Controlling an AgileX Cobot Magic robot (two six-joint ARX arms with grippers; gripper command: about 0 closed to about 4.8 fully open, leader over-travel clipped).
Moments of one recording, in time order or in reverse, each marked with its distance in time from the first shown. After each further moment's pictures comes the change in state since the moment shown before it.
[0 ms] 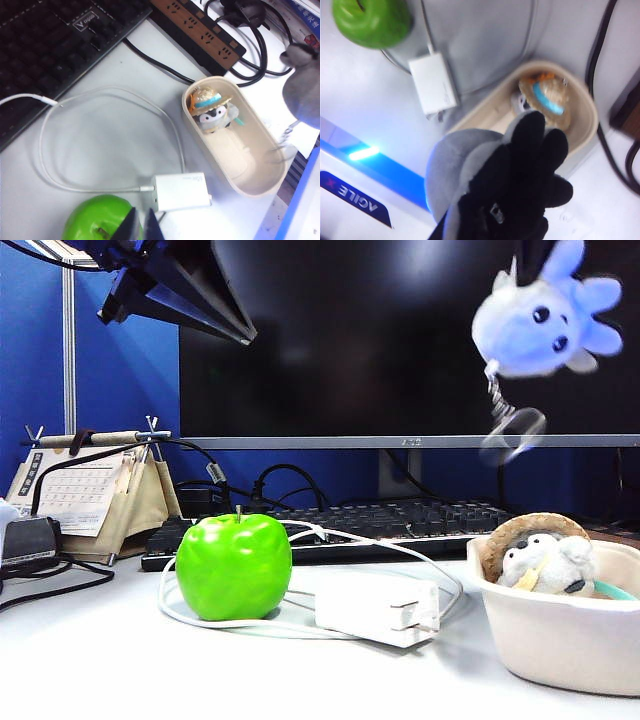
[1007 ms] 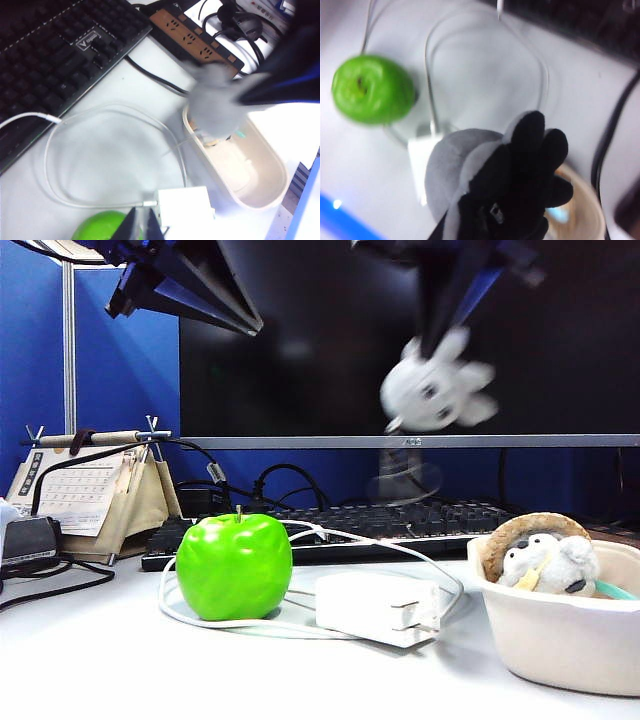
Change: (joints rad) left arm 0.000 0.000 0.000 0.053 0.000 0.000; right arm 0.000 0.167 0.026 0.243 -0.010 -0.080
